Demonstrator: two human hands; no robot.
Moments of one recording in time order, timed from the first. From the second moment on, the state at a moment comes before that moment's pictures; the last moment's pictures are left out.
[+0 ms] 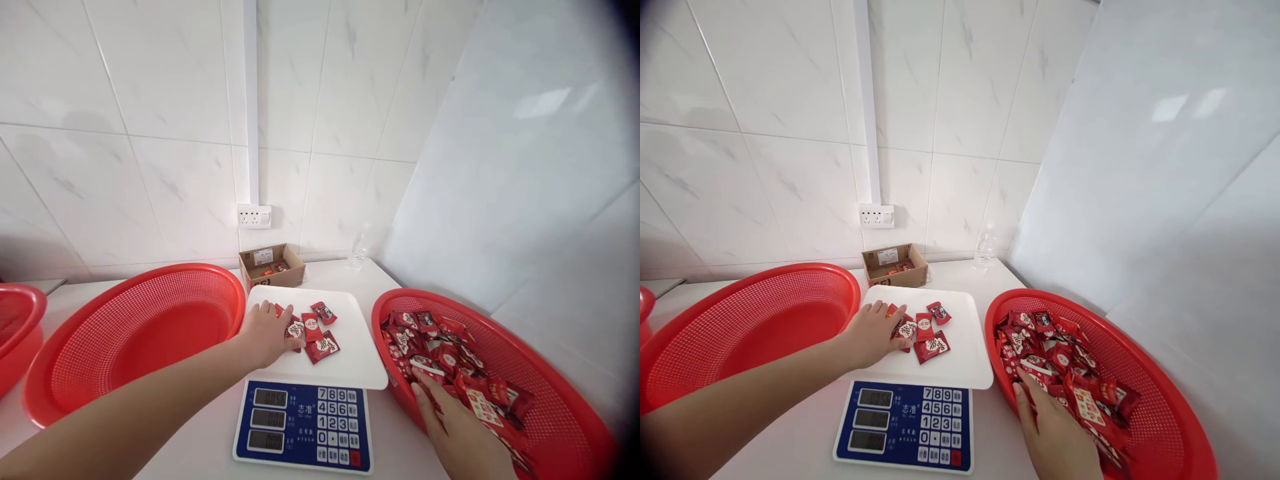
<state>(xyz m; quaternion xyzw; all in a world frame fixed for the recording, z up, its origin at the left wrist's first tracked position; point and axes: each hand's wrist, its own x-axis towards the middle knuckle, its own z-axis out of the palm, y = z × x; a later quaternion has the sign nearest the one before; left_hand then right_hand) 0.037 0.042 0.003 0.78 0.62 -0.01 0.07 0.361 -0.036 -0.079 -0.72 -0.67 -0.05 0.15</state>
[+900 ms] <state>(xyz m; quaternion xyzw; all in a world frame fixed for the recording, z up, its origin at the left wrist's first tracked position) 0.042 0.047 0.018 0.78 0.59 0.09 0.18 0.351 -0.039 -0.070 -0.72 -0.67 -0.07 0.18</state>
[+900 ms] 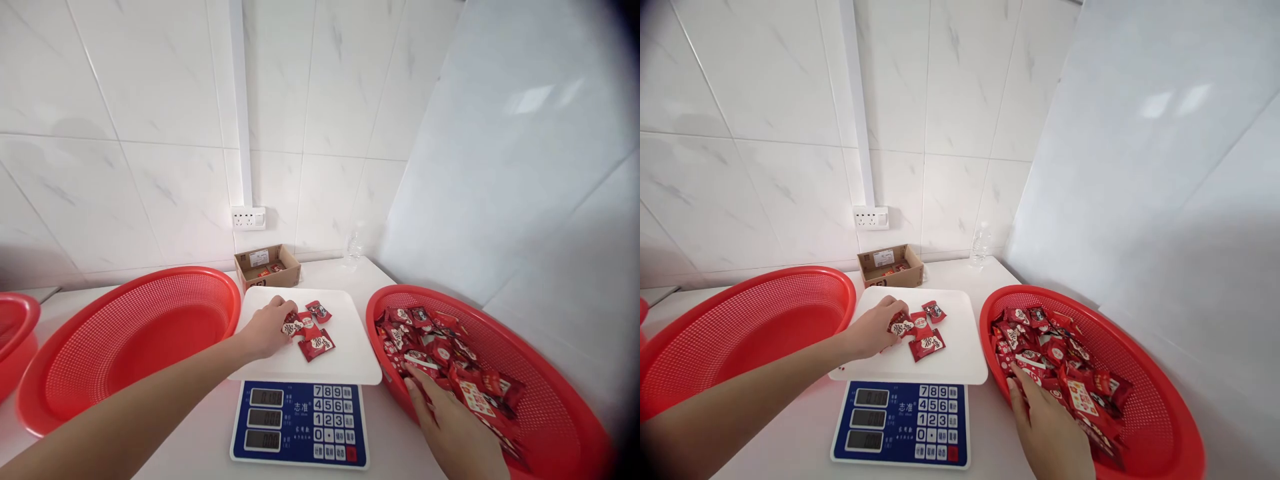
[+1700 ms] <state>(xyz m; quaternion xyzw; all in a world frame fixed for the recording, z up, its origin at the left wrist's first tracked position) 0.049 0.053 0.001 0.83 0.53 0.04 0.15 0.351 -0.041 -0.078 -0.70 -0.68 -0.11 0.17</state>
